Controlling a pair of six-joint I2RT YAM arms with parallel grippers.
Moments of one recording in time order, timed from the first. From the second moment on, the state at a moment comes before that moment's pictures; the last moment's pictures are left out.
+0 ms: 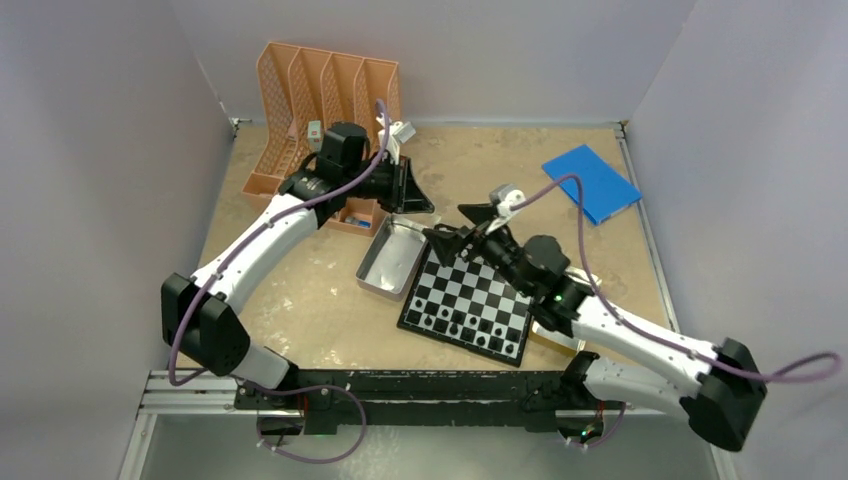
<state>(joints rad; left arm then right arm) -0.48 1.48 1.38 -0.40 0.74 -0.38 0.85 1.07 0.64 0.51 0.08 0.22</state>
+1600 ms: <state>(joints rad) -0.91 2.06 1.63 -0.13 0.09 -0.14 0.85 0.38 0.83 -0.15 0.51 0.34</state>
